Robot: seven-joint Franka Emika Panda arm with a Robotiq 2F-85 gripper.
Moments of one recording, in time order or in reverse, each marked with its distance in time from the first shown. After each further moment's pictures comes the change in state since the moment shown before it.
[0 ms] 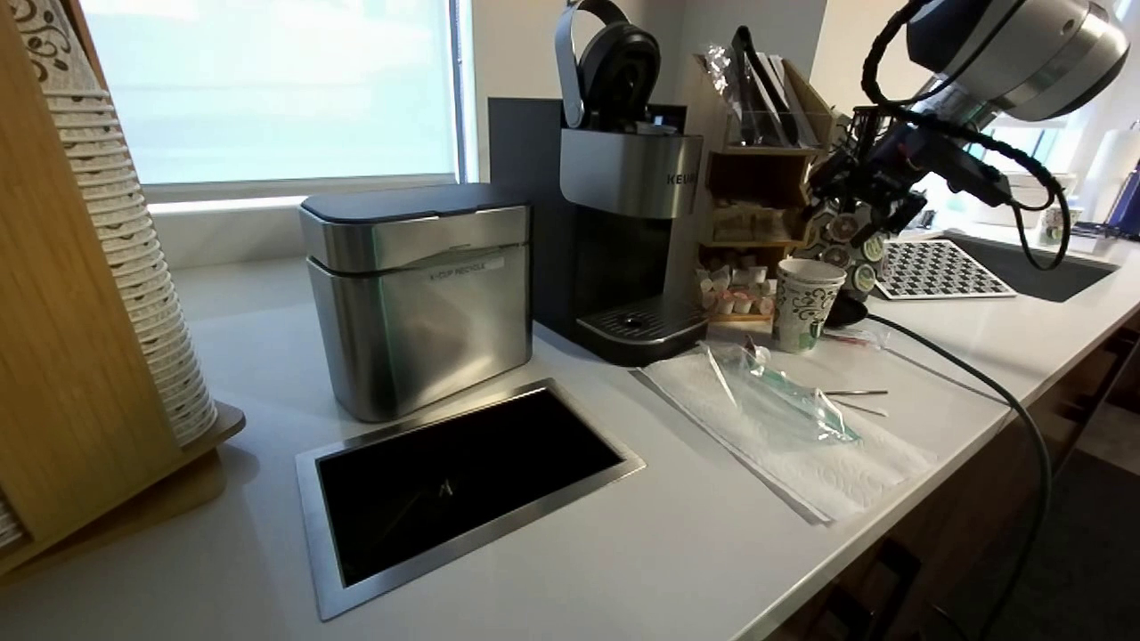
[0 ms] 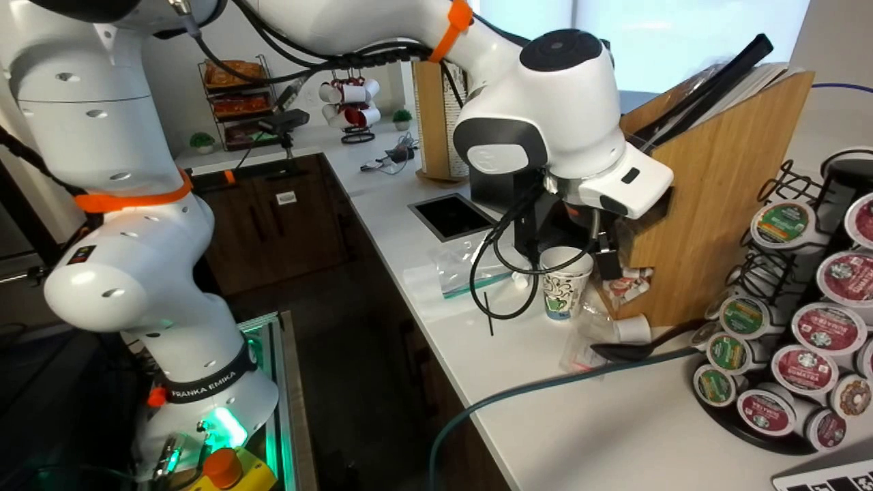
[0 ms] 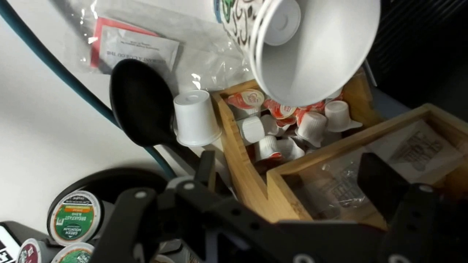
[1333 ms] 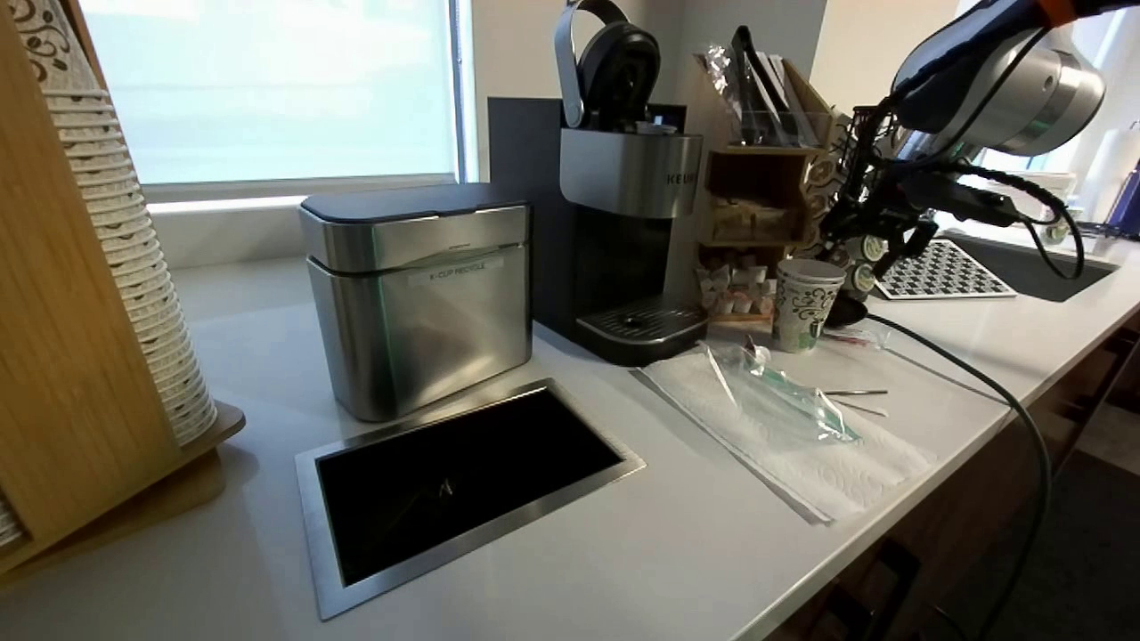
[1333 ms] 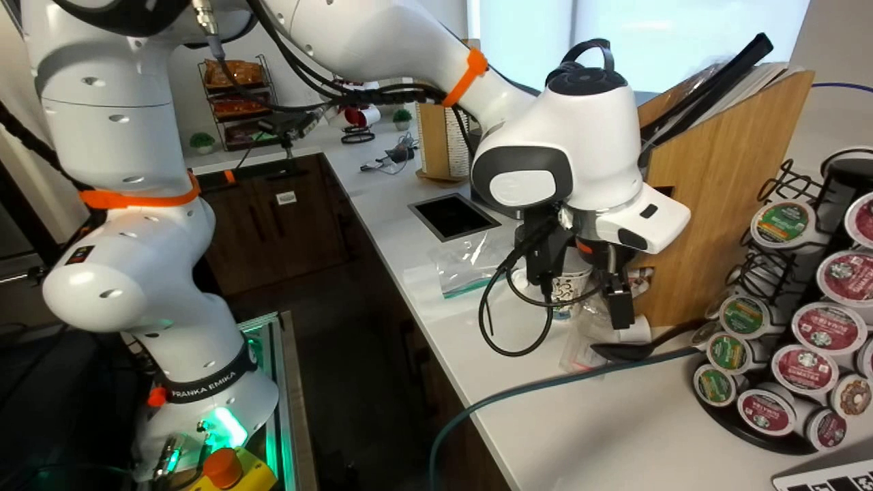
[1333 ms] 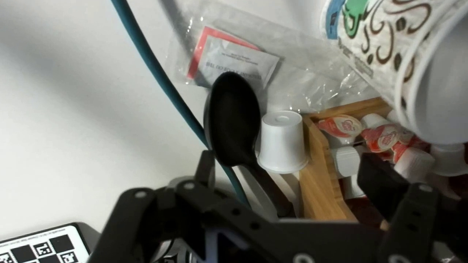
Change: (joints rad) arm -0.017 0.110 -0.034 0.036 -0.274 0.005 0.133
